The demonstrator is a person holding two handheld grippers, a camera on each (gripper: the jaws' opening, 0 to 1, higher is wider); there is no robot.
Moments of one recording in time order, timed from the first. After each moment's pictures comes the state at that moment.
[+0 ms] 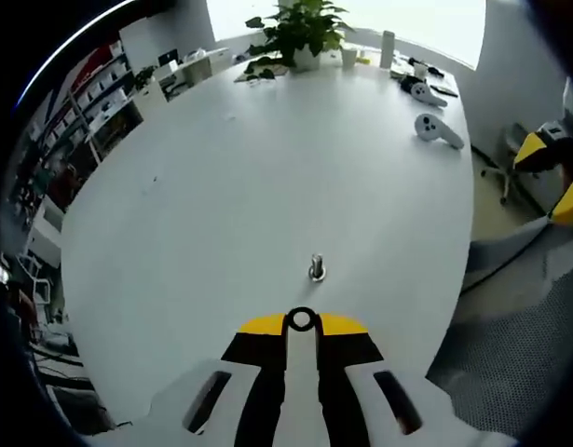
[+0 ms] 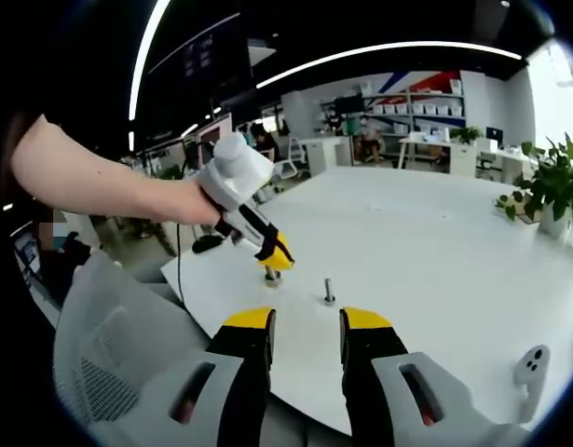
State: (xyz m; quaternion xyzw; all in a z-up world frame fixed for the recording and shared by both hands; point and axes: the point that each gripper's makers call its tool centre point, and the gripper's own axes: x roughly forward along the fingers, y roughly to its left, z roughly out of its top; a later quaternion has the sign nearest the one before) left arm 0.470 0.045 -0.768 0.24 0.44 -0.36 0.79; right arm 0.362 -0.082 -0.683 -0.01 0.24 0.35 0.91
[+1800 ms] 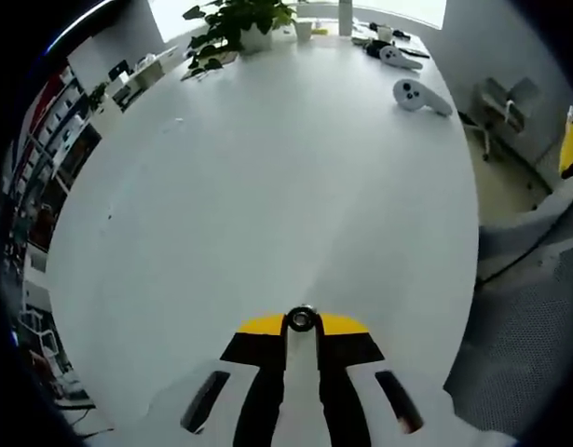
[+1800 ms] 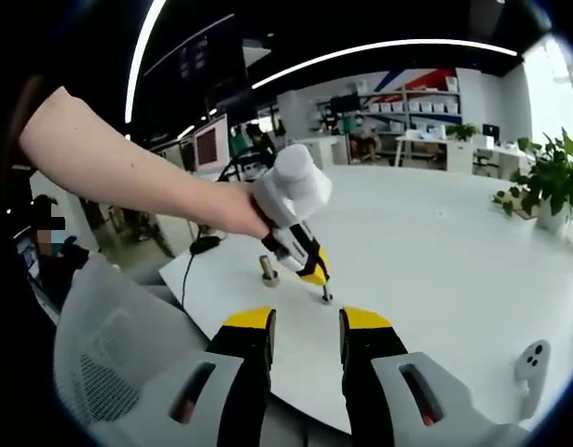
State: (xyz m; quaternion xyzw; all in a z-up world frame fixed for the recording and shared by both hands) left arm 0.491 -0.003 -0.806 0.31 0.46 -0.41 0.73; right arm 0.363 -0.085 -0.685 0.00 0.24 0.34 0.91
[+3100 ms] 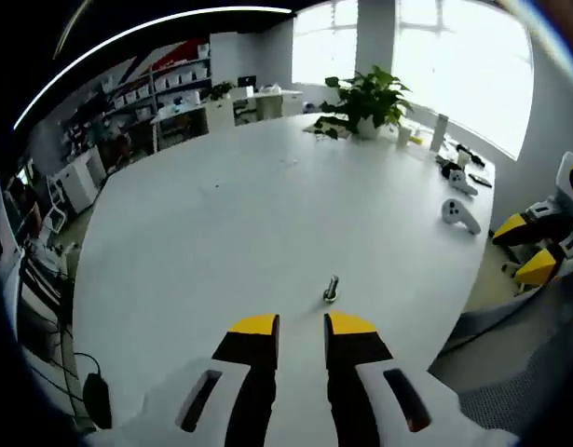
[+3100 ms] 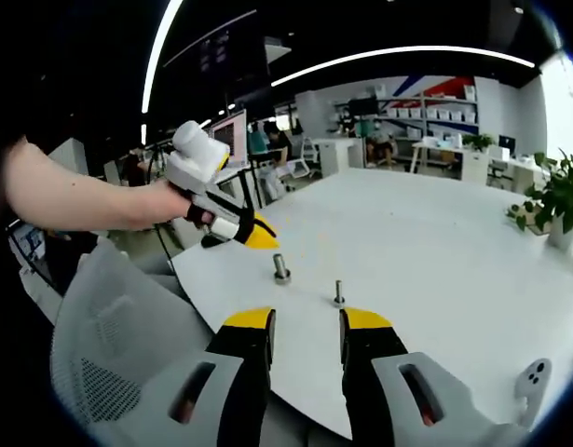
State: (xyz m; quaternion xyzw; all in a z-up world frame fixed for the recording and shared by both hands) left arm 0.435 0.094 -0.725 0.08 0.35 -0.25 0.90; right arm 0.358 -0.070 -0.684 -0.03 0.23 0.38 0.90
